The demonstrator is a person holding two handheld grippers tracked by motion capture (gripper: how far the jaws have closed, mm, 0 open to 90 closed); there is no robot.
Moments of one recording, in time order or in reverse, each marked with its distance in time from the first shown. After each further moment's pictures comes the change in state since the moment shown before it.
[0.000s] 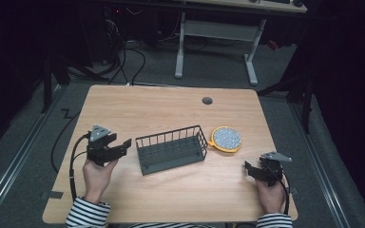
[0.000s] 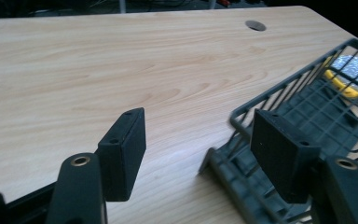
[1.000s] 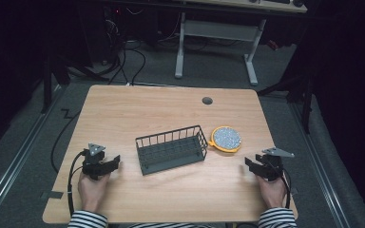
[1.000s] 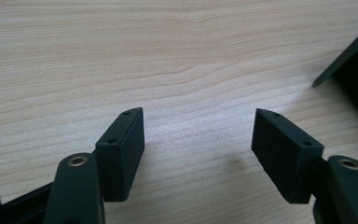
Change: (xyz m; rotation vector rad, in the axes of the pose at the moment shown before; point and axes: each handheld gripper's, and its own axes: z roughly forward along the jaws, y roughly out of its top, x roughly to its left) left arm 0.036 -0.073 0.035 0.160 0.171 -0.029; right arm 0.000 0.017 -0.007 -0.011 0.080 0.016
